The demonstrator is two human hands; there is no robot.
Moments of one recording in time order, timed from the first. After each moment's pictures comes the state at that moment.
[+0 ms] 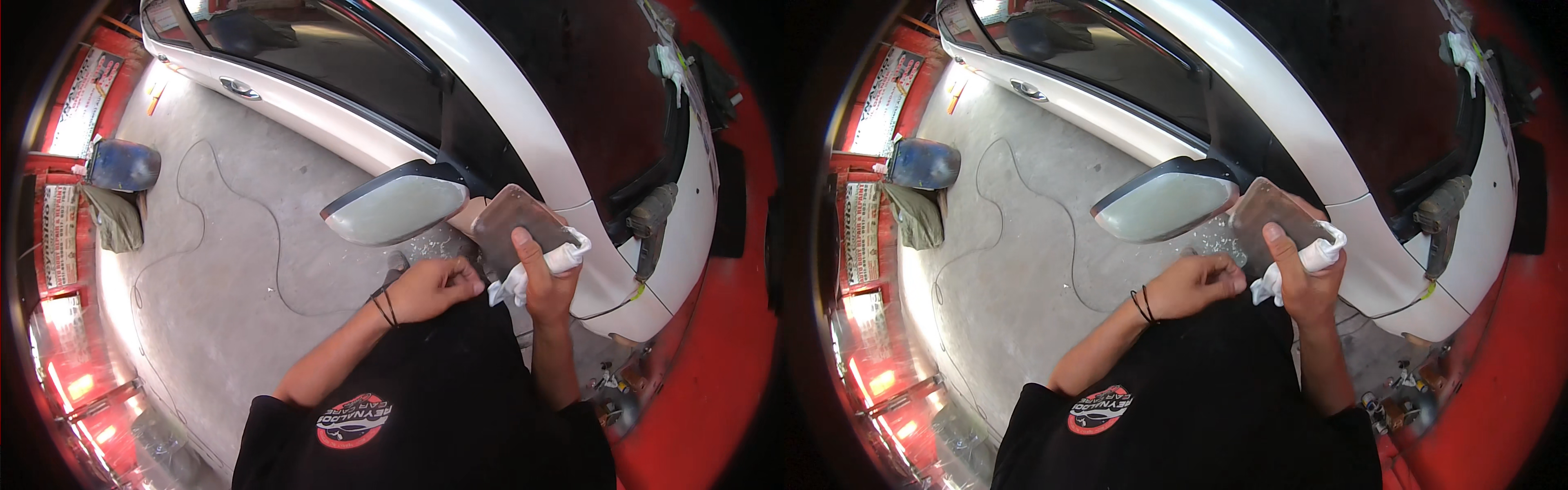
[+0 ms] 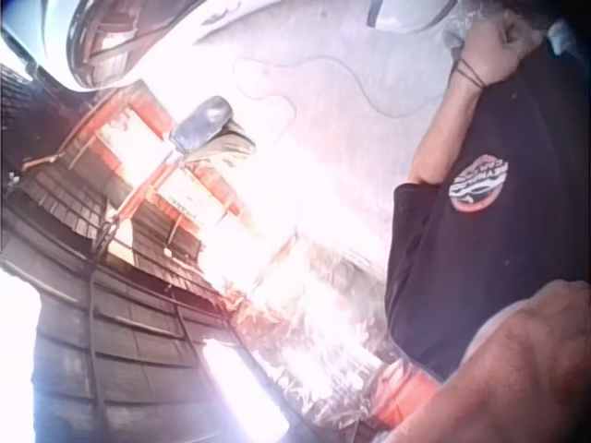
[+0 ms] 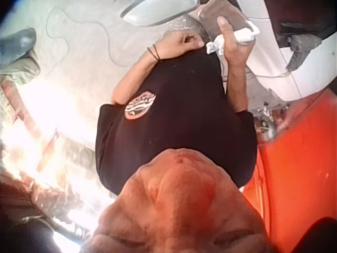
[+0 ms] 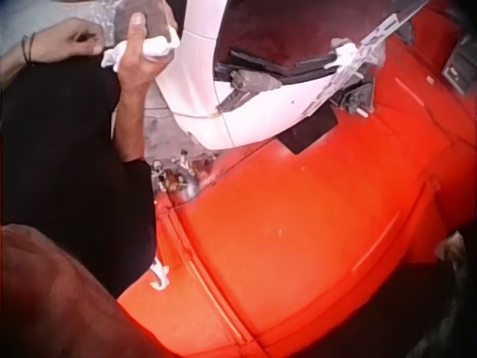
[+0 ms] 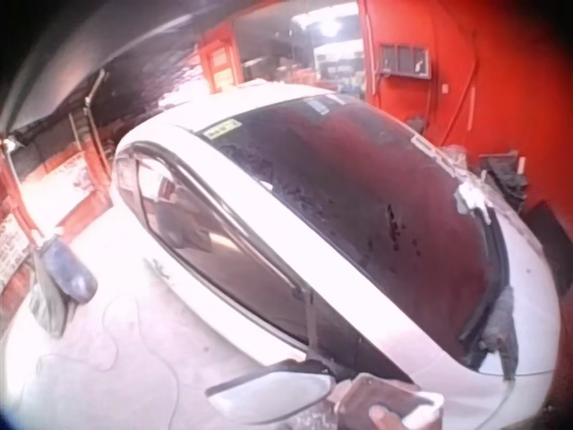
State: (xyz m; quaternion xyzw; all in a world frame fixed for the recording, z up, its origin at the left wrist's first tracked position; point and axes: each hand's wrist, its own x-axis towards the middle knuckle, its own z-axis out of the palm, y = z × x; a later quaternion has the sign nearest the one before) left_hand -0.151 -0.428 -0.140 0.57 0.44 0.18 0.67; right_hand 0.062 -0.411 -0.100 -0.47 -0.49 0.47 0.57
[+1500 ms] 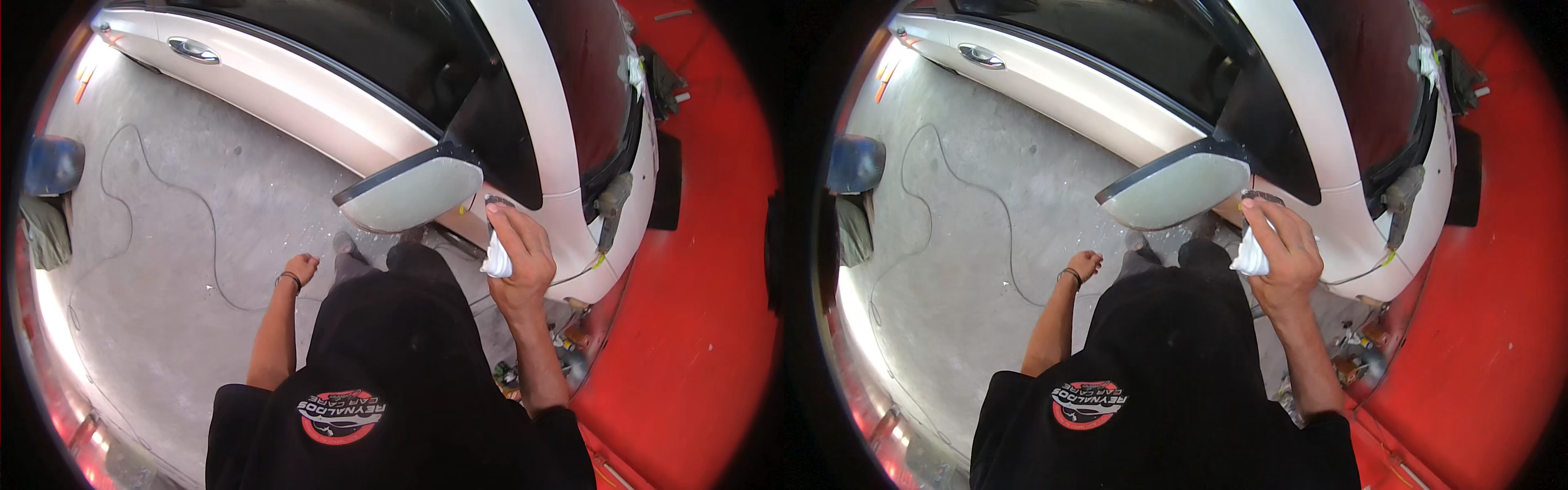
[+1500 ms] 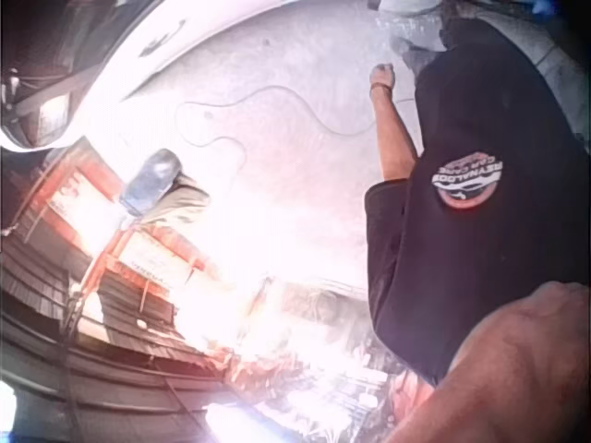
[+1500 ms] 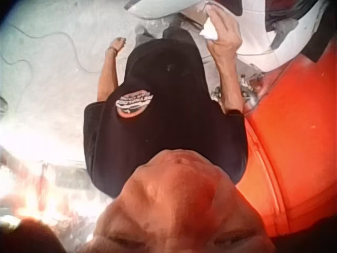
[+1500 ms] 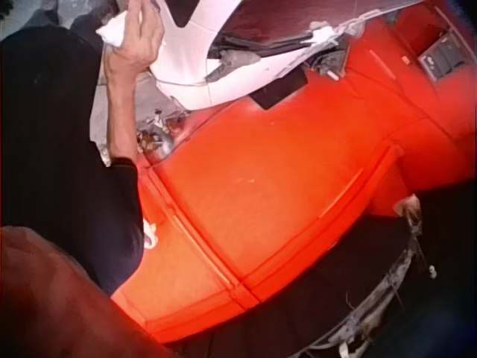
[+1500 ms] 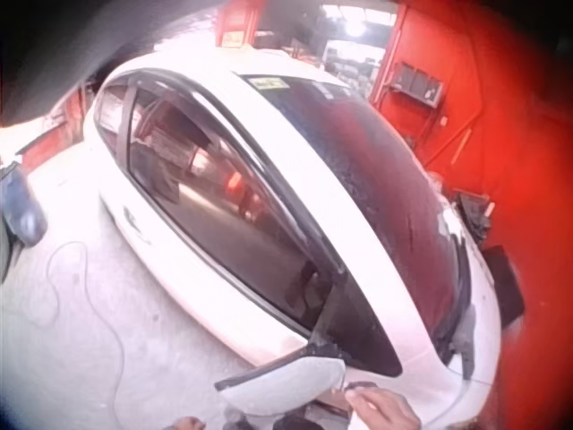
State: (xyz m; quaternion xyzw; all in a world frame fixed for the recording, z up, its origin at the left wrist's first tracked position) left_hand -0.436 -0.529 -0.551 0.44 0.70 0.02 0.56; right_hand -0.025 -0.433 -0.092 -0.56 -0.79 0.02 0.27
